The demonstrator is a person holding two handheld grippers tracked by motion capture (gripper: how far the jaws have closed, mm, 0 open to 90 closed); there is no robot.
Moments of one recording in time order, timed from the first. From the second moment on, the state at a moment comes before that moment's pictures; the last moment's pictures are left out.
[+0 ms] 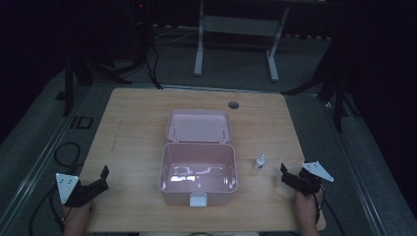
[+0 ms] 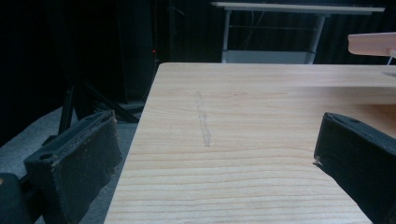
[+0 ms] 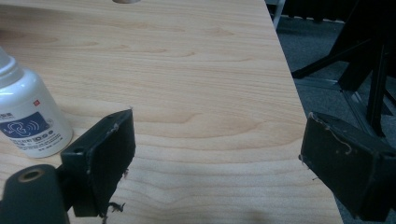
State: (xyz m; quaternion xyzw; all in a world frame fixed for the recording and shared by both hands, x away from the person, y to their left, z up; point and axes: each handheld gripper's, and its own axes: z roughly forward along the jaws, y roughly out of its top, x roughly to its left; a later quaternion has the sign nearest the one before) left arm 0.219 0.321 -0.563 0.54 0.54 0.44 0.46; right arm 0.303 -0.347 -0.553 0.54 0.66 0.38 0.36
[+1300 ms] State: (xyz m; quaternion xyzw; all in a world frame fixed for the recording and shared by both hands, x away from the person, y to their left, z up) left arm 0.219 0.324 -0.563 0.54 0.55 0.43 0.47; right arm 0.321 -0.340 -0.524 0.52 0.80 0.26 0.17
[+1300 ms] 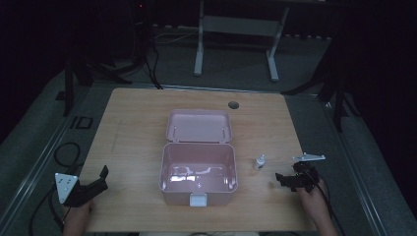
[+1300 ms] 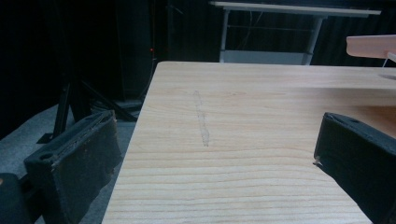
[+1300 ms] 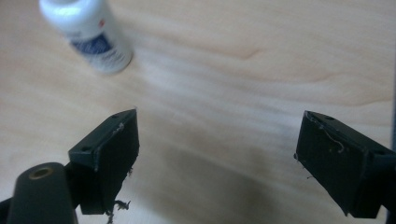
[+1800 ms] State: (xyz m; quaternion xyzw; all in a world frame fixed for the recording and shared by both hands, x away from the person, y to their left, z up) left arm 0.219 0.324 -0.563 0.54 0.54 0.43 0.47; right arm 0.321 -0.331 -0.496 0.47 0.87 0.15 0.06
